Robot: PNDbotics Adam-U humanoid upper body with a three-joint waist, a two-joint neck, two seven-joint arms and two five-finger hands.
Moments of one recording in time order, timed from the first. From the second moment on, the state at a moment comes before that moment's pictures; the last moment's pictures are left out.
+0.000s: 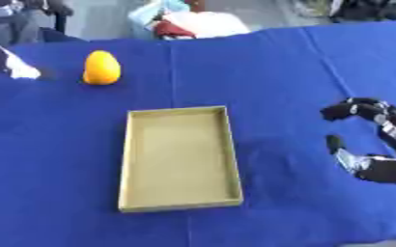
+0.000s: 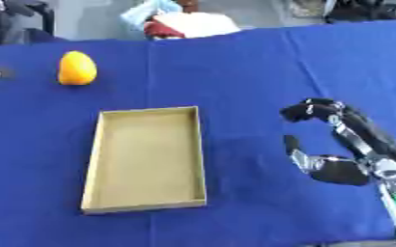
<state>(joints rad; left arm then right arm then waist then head) -0.84 0.87 -0.15 -1.34 -0.70 -0.57 -0.43 -0.28 -0.43 0.08 -1.78 0.49 -0.38 0.31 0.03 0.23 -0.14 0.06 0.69</state>
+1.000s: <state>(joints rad) -1.01 0.68 -0.07 -0.83 -1.04 -0.45 -0.29 -0.28 -0.43 0.09 -1.78 0.49 -0.38 0.32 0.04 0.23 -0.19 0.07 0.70</state>
